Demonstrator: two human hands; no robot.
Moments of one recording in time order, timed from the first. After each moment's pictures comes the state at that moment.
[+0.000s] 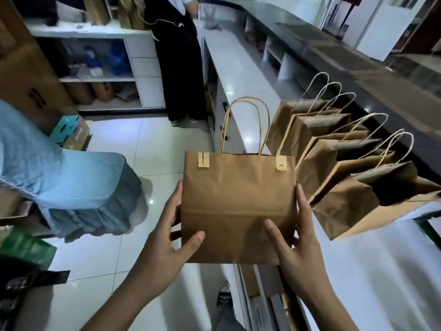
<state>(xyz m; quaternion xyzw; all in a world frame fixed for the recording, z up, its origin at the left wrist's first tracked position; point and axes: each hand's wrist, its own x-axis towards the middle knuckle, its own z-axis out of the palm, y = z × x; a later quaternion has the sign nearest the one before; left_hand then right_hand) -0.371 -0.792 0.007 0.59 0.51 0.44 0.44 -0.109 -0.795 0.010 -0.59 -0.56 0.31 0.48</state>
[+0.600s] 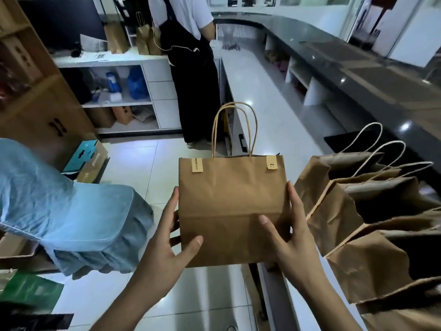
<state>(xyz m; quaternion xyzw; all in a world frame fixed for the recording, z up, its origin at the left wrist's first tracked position) -0.374 -0.565 0.018 0.57 0.56 0.45 0.40 -0.114 -0.535 0.016 -0.55 -0.58 0.36 0.48</state>
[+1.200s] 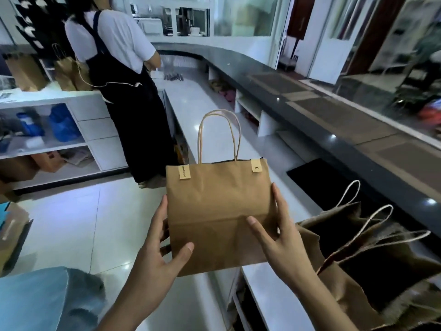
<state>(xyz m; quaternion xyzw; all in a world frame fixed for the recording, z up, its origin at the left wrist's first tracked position) -0.359 -0.319 0.030 0.62 0.49 0.44 0.43 -0.097 -0.336 0.038 -0.59 -0.55 0.29 0.52</state>
